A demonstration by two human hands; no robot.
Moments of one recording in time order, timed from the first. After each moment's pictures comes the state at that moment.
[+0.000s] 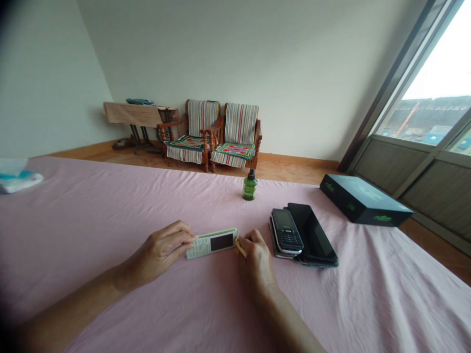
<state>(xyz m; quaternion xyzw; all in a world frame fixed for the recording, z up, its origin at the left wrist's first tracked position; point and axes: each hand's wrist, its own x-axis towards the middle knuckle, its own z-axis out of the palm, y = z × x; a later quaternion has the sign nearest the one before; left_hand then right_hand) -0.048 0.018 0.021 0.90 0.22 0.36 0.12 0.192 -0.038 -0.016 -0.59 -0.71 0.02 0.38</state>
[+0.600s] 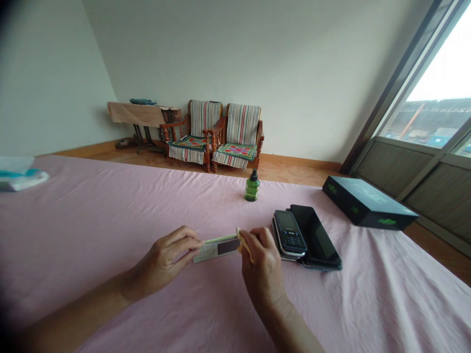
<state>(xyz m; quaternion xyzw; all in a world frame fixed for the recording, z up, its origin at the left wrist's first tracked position) -0.040 0.005 0.018 0.89 0.22 0.37 0.11 0.186 -0.052 0.005 -0.56 -0.67 -0.03 0.48</state>
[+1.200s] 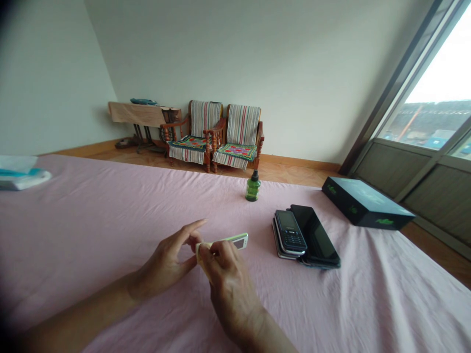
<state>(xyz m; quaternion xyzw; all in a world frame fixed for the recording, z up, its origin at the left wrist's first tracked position) -0.033 -0.003 0.010 0.85 0.26 0.43 0.17 0.135 -0.070 0.005 -0.45 -0.80 0.06 0.39</state>
